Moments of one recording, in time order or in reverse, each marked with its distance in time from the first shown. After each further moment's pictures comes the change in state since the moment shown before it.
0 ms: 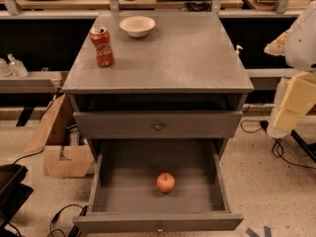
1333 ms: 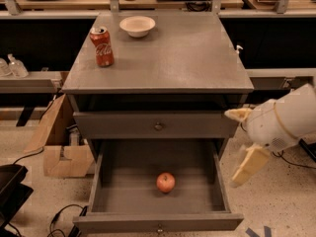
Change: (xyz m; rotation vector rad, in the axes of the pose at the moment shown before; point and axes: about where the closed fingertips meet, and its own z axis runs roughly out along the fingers) arm 0.000 0.052 0.162 -0.155 -0.357 -0.008
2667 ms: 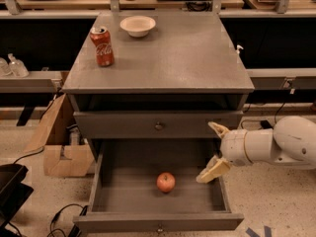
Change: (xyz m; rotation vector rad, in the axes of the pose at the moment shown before) arm 0.038 -0.055 0.139 0.171 -0.269 0.034
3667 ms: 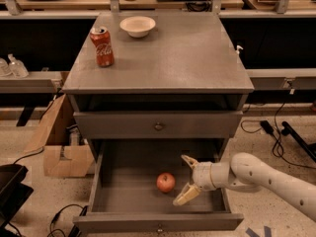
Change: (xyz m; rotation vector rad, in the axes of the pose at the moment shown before) arm 0.102 0.056 0.176 -0.181 -0.138 0.089
